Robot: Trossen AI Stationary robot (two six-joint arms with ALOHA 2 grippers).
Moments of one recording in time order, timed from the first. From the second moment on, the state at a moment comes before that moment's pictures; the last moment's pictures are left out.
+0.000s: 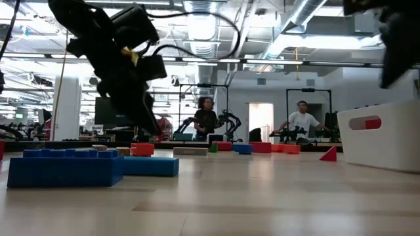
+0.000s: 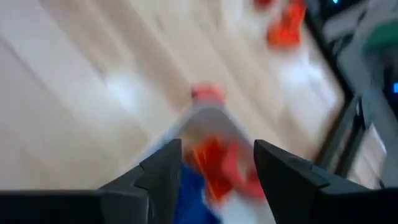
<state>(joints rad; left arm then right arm) 0.06 1.44 0.68 -0.10 -0.12 -0.05 0.65 1.70 1.28 -1.54 0.56 1.34</state>
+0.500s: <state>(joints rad) 0.06 1.43 0.75 -0.35 -0.16 0.26 0.59 1.70 1.27 -1.27 0.84 1.08</state>
